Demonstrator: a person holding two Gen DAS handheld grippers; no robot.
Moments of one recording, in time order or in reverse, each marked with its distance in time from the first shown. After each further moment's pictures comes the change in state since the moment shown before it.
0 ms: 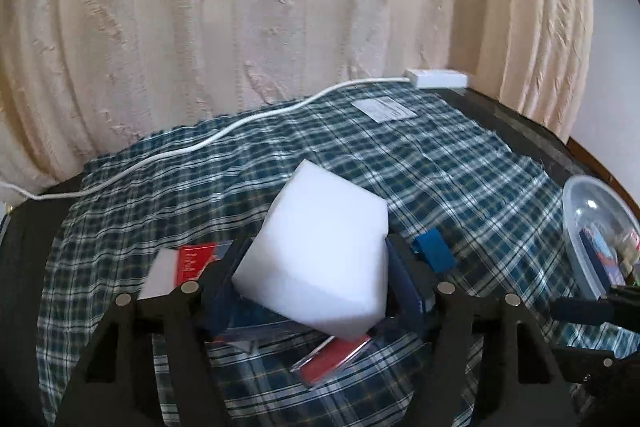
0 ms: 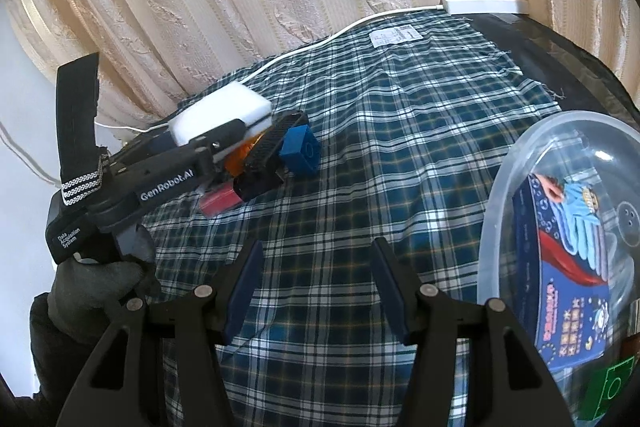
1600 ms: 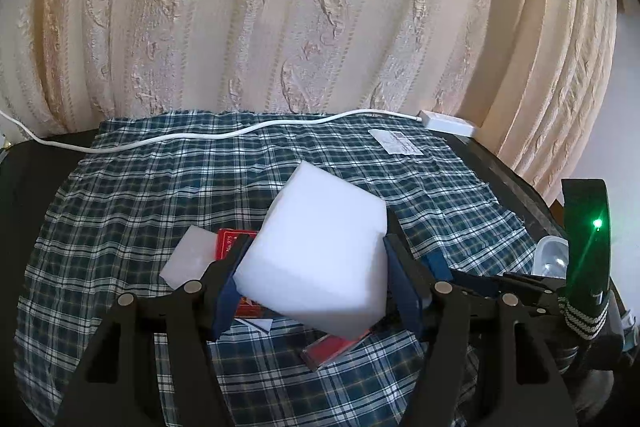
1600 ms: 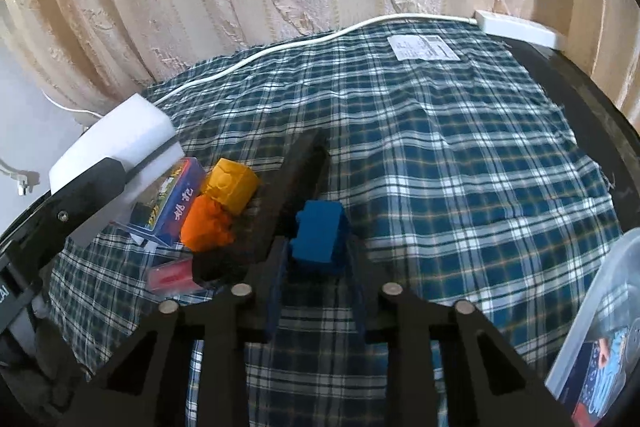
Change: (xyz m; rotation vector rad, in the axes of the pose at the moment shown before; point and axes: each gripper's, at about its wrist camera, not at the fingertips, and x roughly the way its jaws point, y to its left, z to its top) left arm -0.030 0.042 0.000 -0.217 -0.035 -0.055; right arm 0.087 0.023 0.063 -0.112 0.045 -0.131
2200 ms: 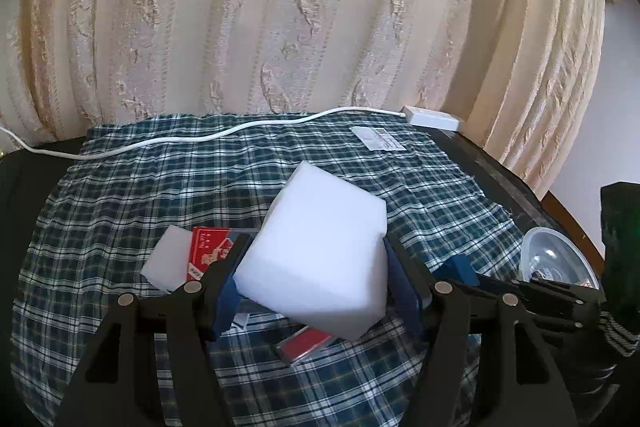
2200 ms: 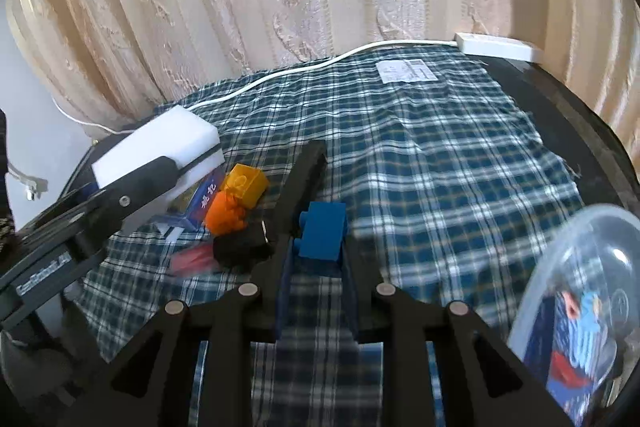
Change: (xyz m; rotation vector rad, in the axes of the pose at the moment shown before) left arm -0.003 -0.017 -0.004 0.042 -0.004 -0.034; right arm -0.050 -0.008 -0.023 0.042 -0.088 0.011
